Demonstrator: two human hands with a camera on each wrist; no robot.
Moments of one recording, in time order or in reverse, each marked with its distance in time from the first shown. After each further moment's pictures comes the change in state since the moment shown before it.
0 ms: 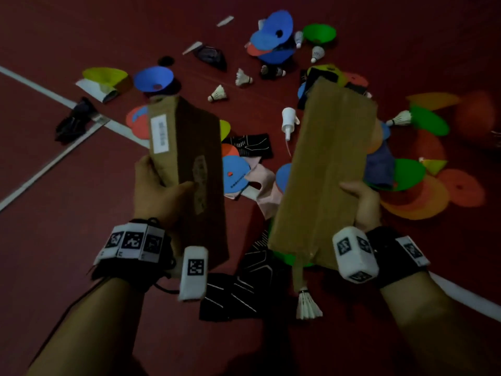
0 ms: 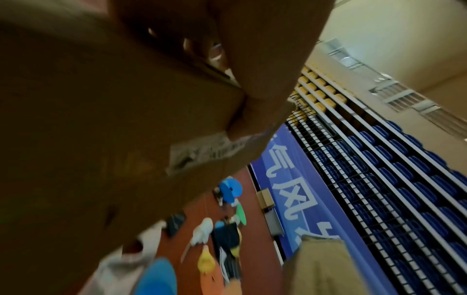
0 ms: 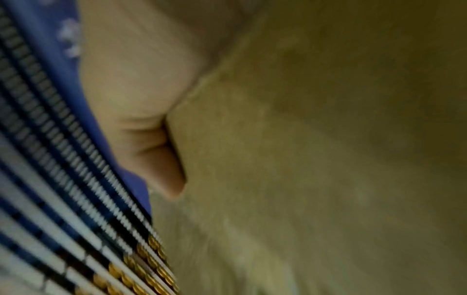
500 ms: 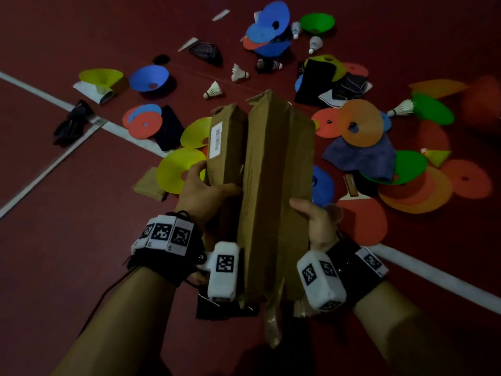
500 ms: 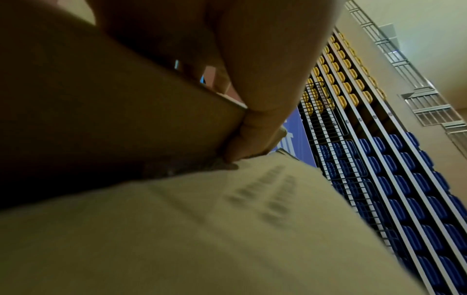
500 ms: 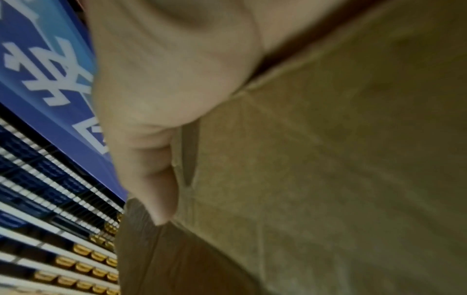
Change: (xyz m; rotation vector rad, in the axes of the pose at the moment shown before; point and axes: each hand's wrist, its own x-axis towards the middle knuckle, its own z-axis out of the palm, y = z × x) left_hand -0.028 0.033 0.065 -0.143 -0.370 -0.262; right_hand -0.031 0.039 0.024 0.047 -0.103 0.260
